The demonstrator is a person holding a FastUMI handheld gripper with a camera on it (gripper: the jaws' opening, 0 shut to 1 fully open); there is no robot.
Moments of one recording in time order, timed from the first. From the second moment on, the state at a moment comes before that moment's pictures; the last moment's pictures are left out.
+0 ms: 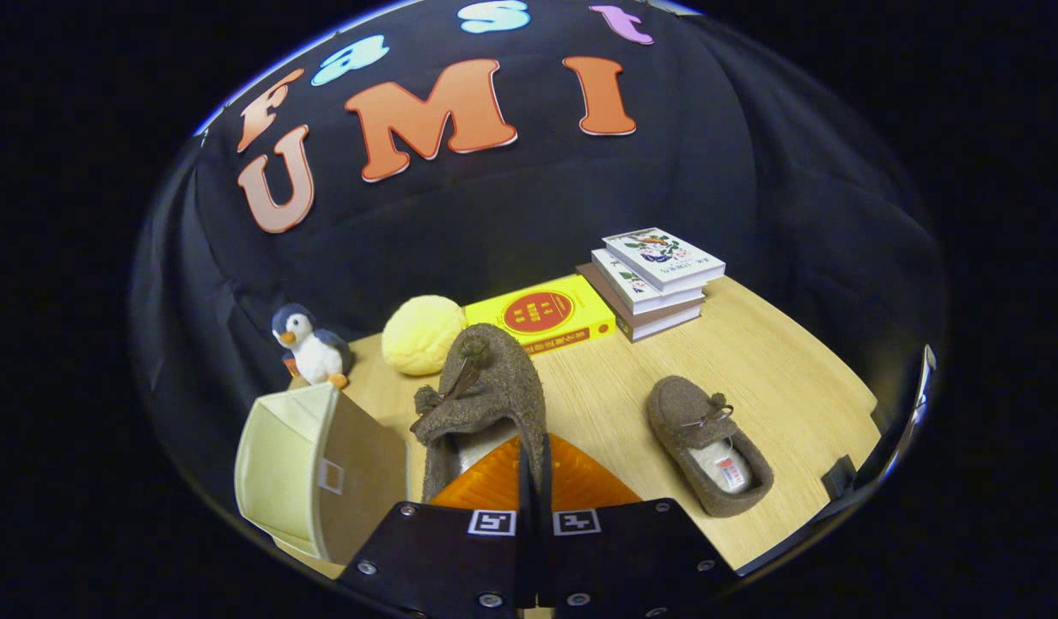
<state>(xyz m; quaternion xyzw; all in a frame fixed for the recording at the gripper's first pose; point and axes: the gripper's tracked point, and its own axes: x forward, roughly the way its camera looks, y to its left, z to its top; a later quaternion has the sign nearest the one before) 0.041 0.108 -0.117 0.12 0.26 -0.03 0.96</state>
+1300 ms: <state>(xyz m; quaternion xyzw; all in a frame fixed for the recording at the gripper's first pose) 0.014 0.409 -0.160 0.11 0.35 0.05 0.93</state>
